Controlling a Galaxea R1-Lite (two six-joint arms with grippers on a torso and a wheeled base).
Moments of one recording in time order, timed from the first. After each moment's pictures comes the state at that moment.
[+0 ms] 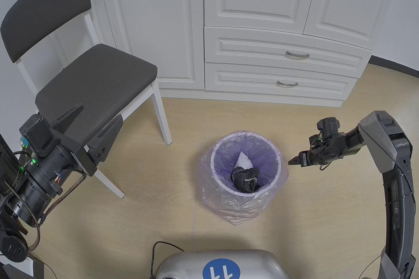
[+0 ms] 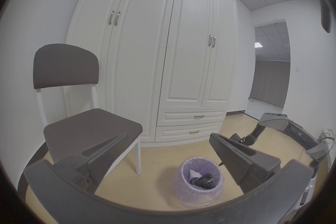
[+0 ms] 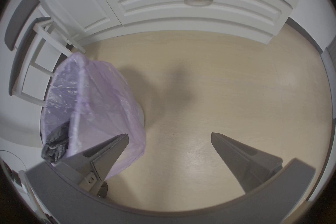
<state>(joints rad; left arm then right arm) -0.43 1.37 -0.26 -1.29 0.03 0.00 0.02 2.60 -1.65 -0.09 0.18 -0.06</state>
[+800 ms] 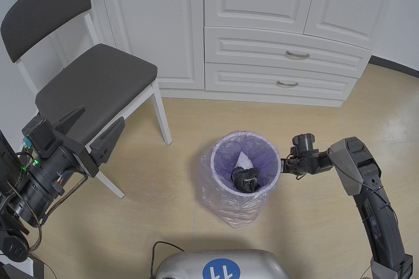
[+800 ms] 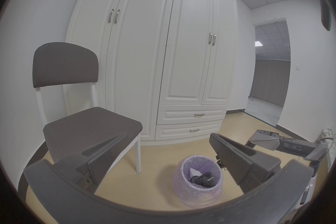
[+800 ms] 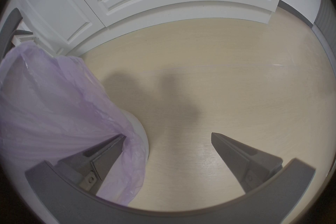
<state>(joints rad) -0.43 1.38 -0.25 -1.29 0.03 0.00 0.11 2.93 -2.00 -0.17 0.08 0.19</state>
